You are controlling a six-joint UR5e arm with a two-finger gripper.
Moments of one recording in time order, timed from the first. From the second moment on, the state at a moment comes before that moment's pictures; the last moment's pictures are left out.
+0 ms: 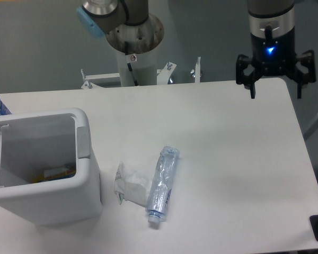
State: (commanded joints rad) arm 2.70 -1.74 -1.38 -1.18 1.61 1.02
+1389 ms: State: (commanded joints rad) arm 2.62 -1.76 -1.56 -1.09 1.41 0.75
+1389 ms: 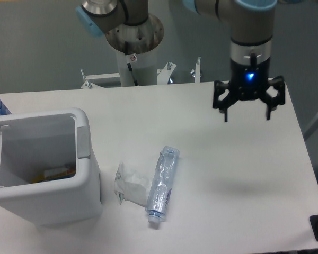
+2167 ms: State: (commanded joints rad) arm 2.44 -1.79 -1.84 -0.93 1.41 1.07
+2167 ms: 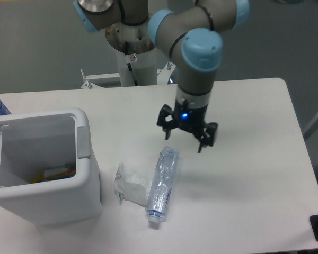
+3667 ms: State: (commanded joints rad) arm 2.27 -1.95 -1.94 -0.76 1.36 0.80
